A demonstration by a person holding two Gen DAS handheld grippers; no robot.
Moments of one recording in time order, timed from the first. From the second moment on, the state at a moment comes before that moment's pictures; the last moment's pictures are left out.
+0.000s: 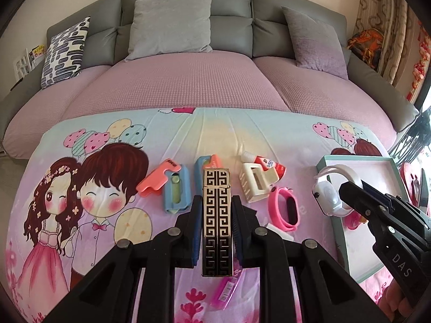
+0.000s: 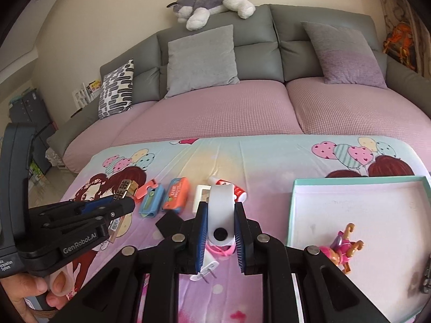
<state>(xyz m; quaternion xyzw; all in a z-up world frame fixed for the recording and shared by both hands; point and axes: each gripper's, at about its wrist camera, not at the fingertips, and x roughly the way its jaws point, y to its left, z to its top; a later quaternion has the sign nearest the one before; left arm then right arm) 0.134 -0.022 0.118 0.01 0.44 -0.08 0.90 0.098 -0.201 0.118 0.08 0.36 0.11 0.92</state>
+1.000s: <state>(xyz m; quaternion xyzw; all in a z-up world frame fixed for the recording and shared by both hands) 0.165 -0.234 0.122 0.07 0.45 -0.21 0.87 0.064 -0.398 0.102 0.16 0.34 -0.17 0.91</state>
